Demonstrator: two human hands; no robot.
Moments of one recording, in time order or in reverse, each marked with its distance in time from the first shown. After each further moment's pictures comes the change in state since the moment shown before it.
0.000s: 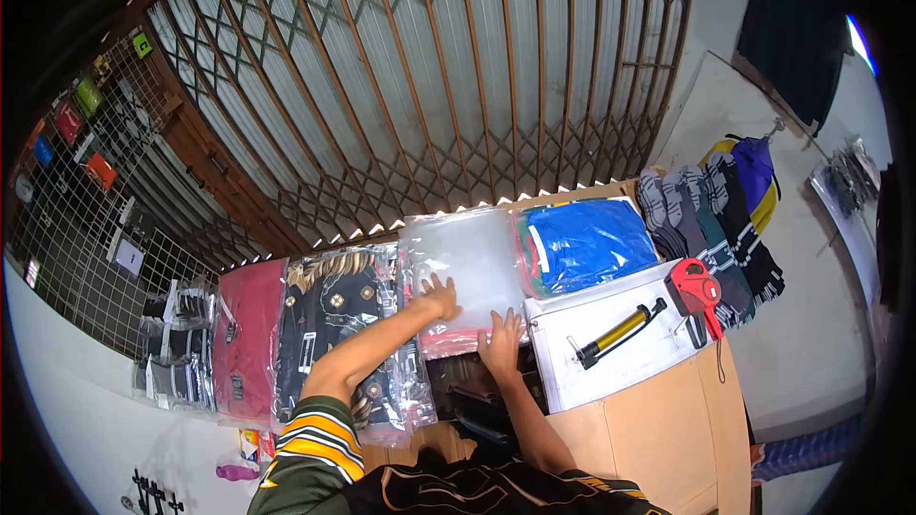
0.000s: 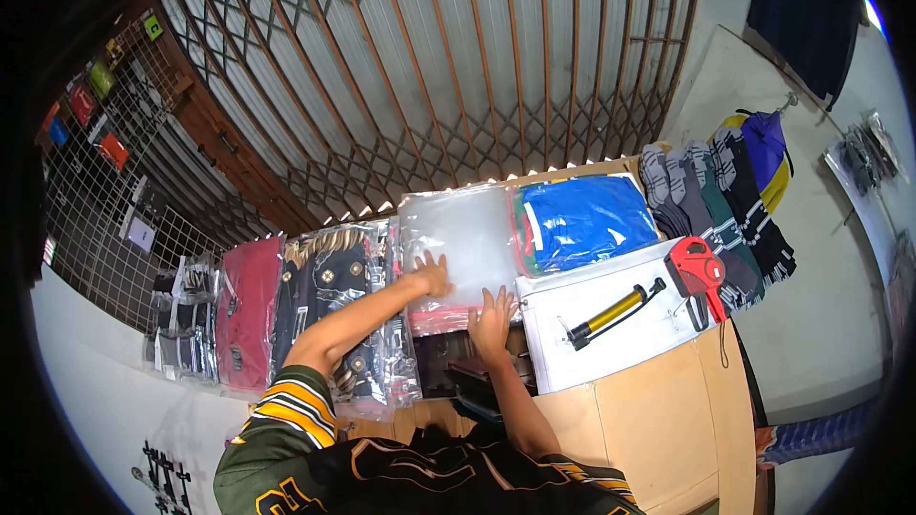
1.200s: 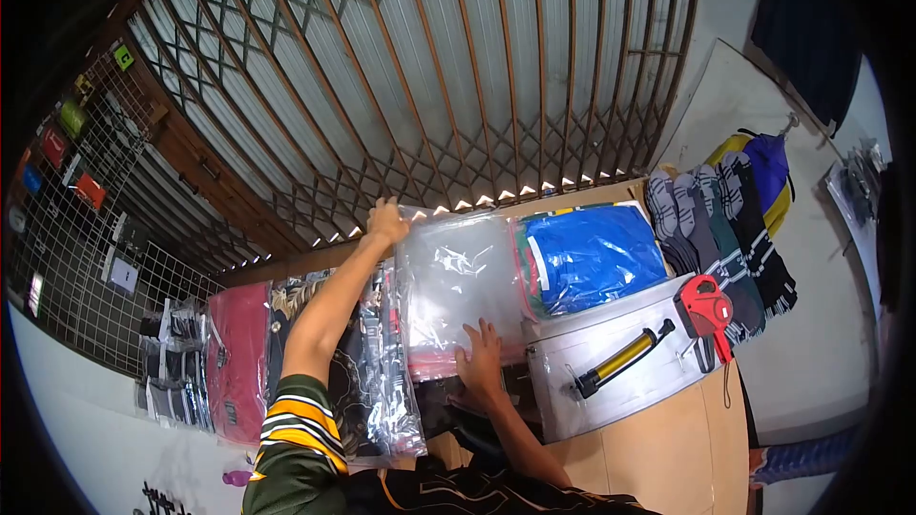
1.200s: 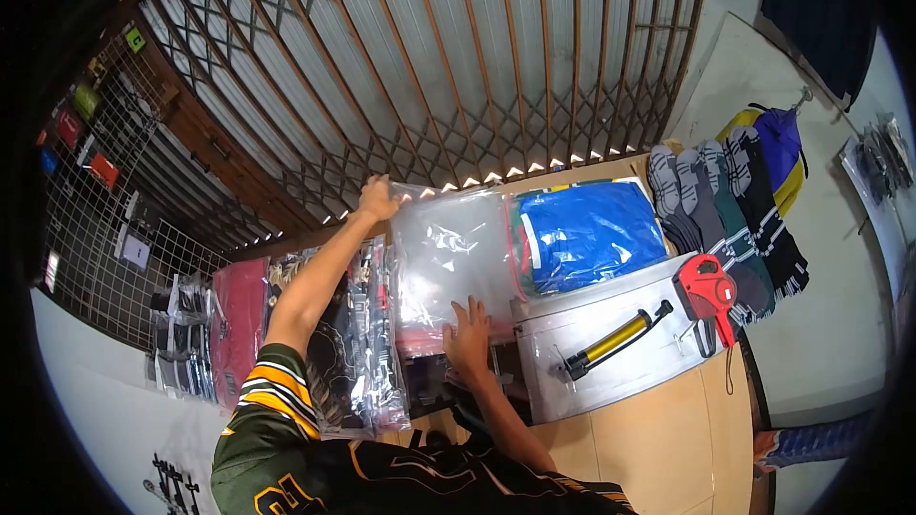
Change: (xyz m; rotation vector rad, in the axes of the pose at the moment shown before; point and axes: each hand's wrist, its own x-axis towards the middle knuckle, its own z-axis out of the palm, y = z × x) left_hand 0.049 -0.103 -0.156 -0.373 0.778 -0.183; right_hand 0.017 -0.034 -0.006 0.216 -0.088 -0.083
